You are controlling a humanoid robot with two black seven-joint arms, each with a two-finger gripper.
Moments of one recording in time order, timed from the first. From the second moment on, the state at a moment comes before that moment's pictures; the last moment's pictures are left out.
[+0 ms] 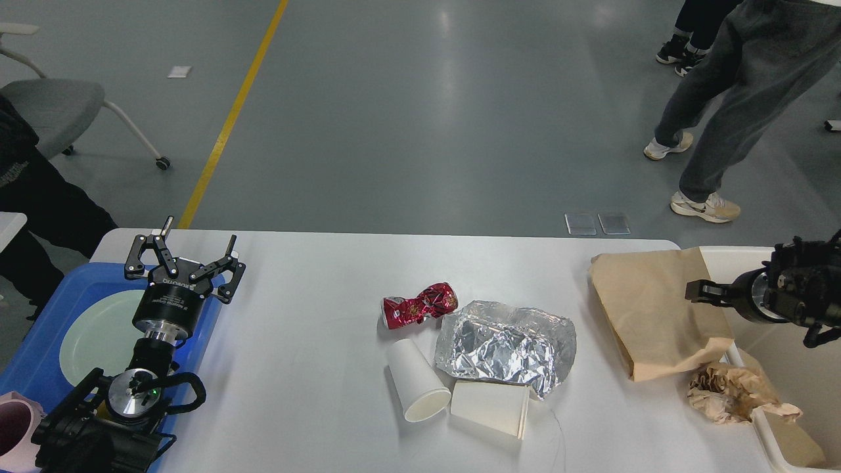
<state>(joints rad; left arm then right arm) -0.39 0.14 -1.34 -0.61 -0.02 -0.67 -0.14 1.16 -0.43 -1.19 0.56 -0.25 0.21 0.11</state>
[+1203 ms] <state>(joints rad) -0.39 0.14 -1.34 -0.61 -0.02 -0.67 -0.14 1.06 -0.31 -1.16 0.68 -0.15 0.09 0.04</state>
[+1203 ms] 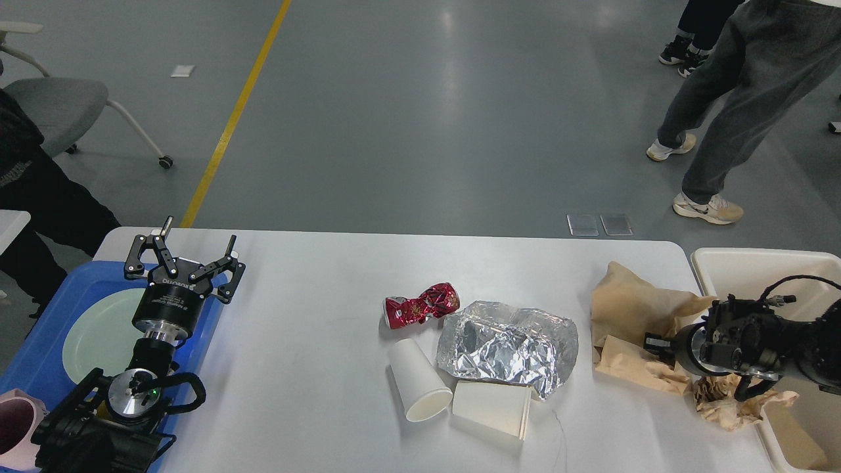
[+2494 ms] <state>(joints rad) -0.39 0.14 -1.34 -0.61 -0.02 -0.67 -0.14 2.31 -0.40 -1.64 1.63 0.09 0.43 -0.12</state>
